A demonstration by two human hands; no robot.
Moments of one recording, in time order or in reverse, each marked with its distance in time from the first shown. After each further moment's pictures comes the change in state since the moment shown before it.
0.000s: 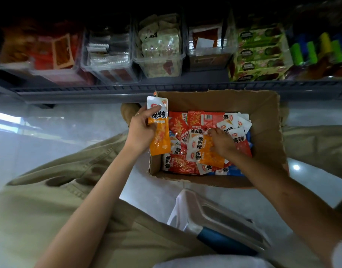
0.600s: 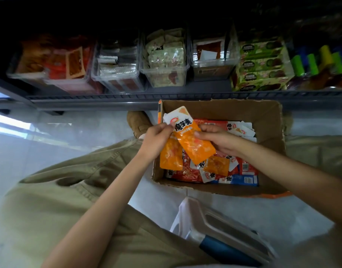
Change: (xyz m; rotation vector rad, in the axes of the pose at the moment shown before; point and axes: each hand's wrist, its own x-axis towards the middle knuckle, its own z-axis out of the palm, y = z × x) left_hand -0.018 0.033 0.015 -0.210 -0.141 -0.247; right_hand -0.032 -0.061 -0.121 1.442 -0.504 -0.063
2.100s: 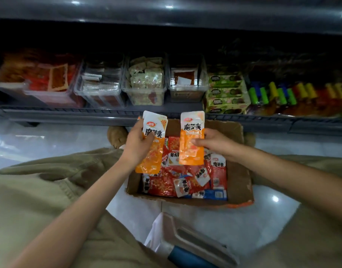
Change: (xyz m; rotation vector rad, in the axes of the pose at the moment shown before) left_hand -0.008 0.028 0.018 0.202 0.175 0.406; right_hand -0.068 -0.048 -0.027 -0.425 0.281 -0.067
